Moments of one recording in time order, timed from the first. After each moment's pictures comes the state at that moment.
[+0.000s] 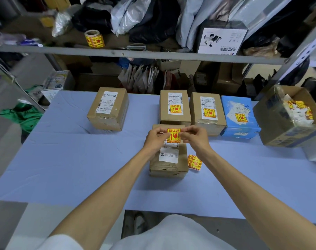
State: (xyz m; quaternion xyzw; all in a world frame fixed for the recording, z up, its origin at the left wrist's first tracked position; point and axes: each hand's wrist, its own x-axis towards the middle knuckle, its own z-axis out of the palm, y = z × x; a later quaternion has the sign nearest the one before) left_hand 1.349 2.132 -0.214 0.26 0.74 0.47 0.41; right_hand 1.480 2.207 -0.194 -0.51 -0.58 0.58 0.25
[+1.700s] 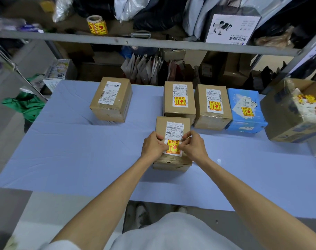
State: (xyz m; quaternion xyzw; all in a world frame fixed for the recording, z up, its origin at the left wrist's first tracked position) left_hand 1.351 2.097 -0.248 0.29 0.83 0.33 0.35; right_hand 1.481 2.177 -0.233 -0.54 -0.70 0.45 0.14
